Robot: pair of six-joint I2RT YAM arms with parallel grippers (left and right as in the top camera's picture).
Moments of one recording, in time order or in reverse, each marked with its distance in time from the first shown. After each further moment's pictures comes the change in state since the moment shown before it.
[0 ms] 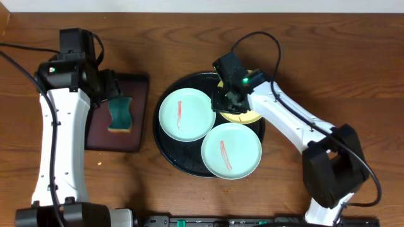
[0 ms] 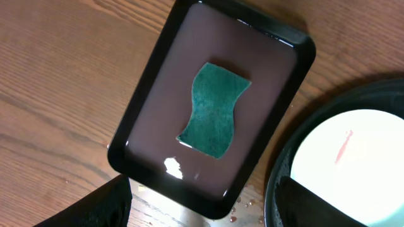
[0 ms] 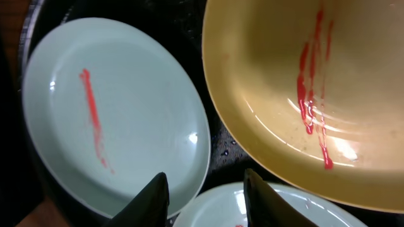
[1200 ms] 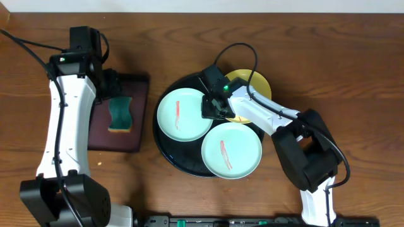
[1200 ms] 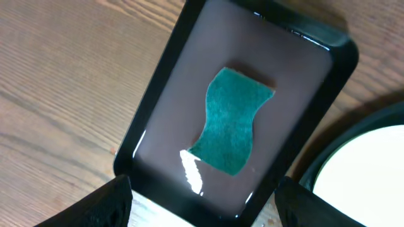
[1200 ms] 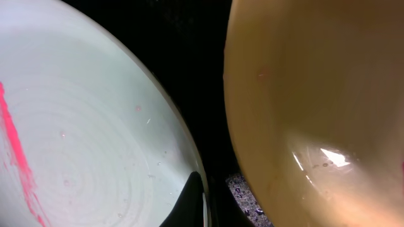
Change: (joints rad) left arm 0.001 0.110 -0.021 0.055 -0.071 -0.003; right arm 0.061 0.190 0.009 0.129 0.046 -0.001
